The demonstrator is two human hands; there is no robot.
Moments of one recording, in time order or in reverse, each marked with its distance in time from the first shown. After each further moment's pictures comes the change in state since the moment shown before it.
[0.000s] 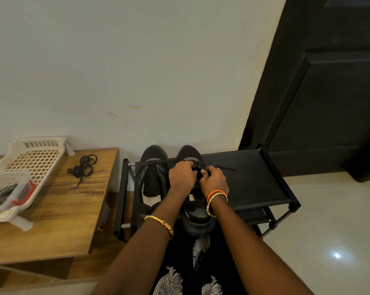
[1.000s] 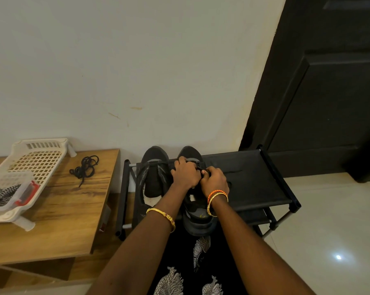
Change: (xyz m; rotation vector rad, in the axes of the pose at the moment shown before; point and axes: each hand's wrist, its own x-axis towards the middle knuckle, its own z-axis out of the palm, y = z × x) left_hand 0.011 0.003 -0.001 0.044 -0.193 -0.031; right_hand 0.001 0.000 0.001 -0.004 -0.001 -0.001
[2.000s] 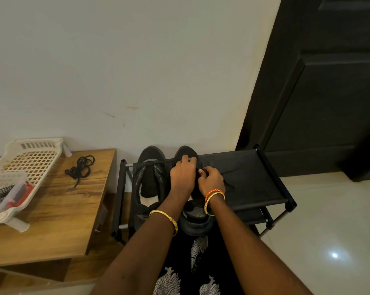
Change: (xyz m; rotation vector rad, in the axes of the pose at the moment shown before) left_hand -0.007 0.001 0.015 0.264 0.281 0.161; right_hand 0.004 0.002 0.002 0.119 -0.015 0.023
